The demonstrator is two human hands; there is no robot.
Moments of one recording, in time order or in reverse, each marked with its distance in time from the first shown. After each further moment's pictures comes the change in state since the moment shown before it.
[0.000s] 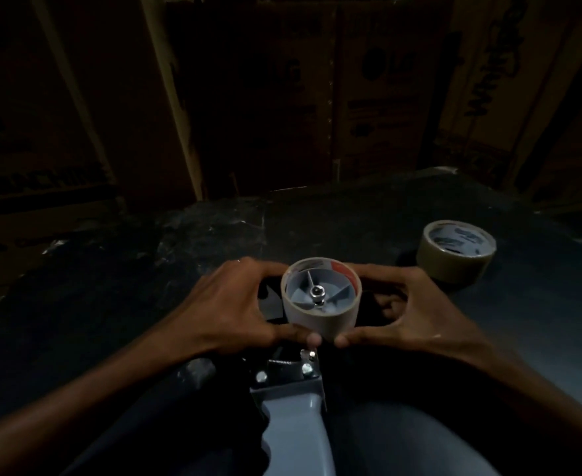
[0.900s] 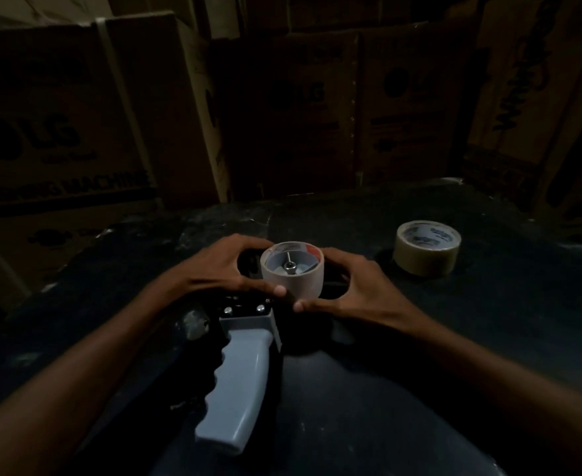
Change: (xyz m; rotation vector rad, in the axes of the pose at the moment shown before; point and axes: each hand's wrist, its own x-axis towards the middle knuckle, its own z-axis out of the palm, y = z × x) left_hand 0.007 0.011 -0.001 -0.121 -0.058 -0.048; right_hand 0.009 0.014 0.003 -0.059 -0.018 -0.110
